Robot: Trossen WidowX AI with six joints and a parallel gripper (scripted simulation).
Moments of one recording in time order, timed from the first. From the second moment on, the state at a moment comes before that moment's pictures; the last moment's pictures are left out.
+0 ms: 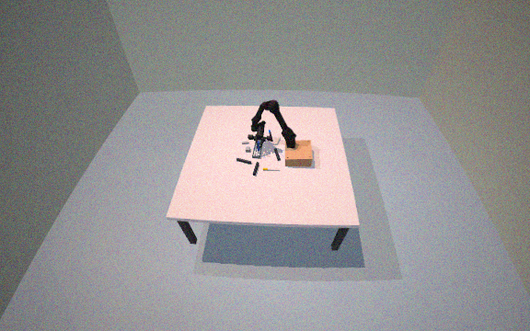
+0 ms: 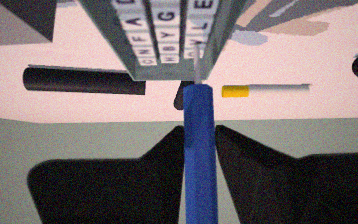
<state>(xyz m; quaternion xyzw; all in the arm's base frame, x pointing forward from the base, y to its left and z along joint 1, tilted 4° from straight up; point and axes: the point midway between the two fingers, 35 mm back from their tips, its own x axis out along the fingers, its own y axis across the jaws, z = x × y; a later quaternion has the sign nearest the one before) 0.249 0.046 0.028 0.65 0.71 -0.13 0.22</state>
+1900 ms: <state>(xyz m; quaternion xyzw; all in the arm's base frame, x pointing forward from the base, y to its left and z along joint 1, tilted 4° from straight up) 0.252 0.011 0.049 0.65 0.71 -0.13 0.22</state>
